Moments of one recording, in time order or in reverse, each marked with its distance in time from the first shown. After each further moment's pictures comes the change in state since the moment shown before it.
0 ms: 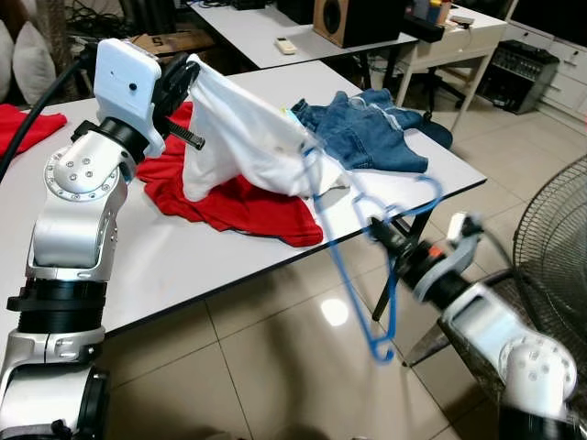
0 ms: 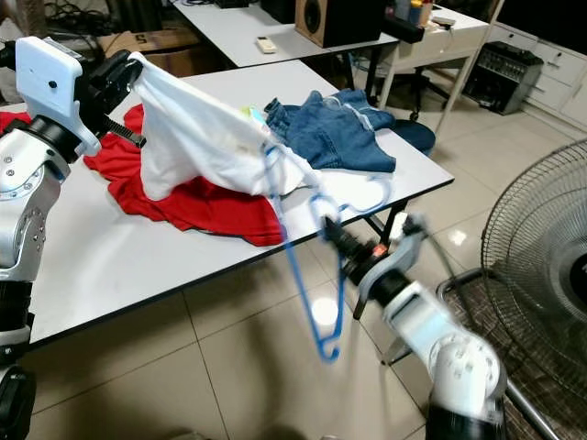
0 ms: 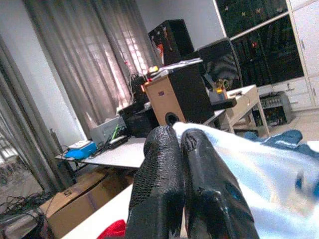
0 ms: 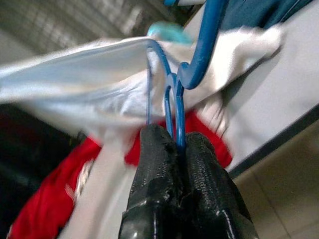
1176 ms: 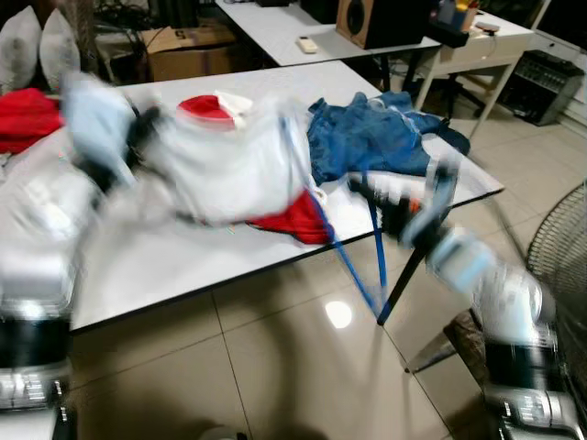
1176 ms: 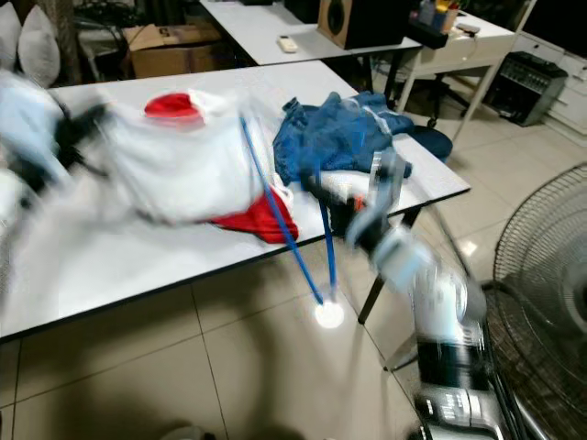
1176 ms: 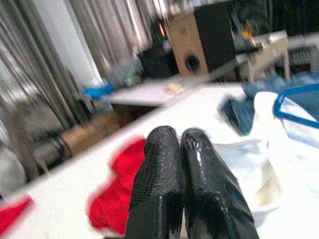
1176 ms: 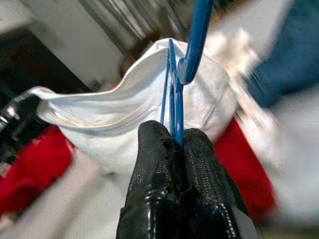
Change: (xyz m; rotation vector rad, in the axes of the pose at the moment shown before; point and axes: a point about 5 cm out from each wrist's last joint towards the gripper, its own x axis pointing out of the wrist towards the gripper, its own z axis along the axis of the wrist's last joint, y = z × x) left arm -0.046 0.001 -0.048 -0.054 0.256 0.020; right arm 0.039 0.011 0.002 -0.247 0.146 0.138
